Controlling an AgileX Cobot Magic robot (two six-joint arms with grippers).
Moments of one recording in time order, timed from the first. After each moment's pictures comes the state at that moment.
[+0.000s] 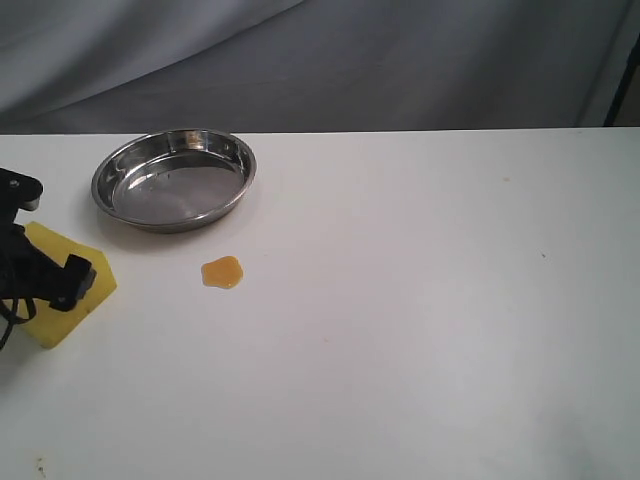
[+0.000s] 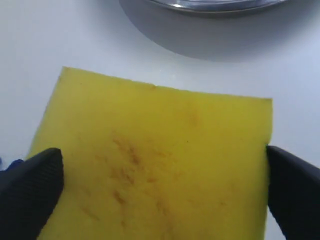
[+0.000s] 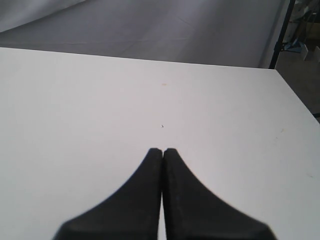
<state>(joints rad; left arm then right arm) 0.00 1.72 -0.67 0.05 -0.06 0.25 0.00 0.00 0.00 0.05 0.34 -0.12</state>
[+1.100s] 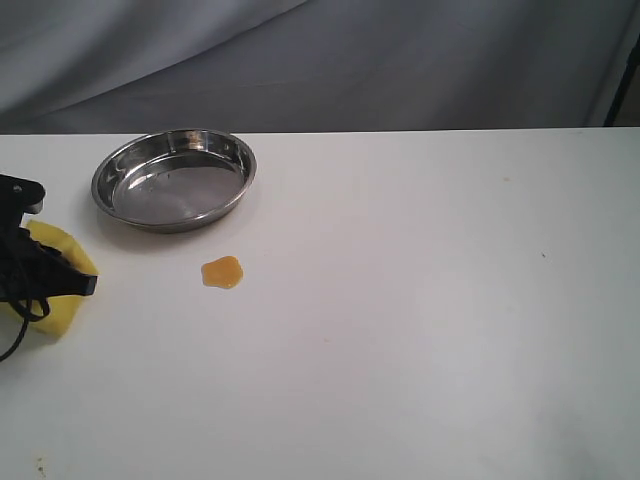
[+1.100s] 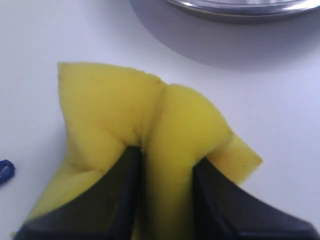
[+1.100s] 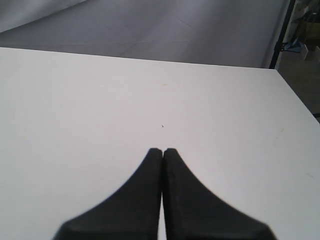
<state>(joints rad) 0.00 1.79 -0.67 -0.04 -0.16 0.25 0.00 0.00 0.00 0.05 0.34 -0.12</state>
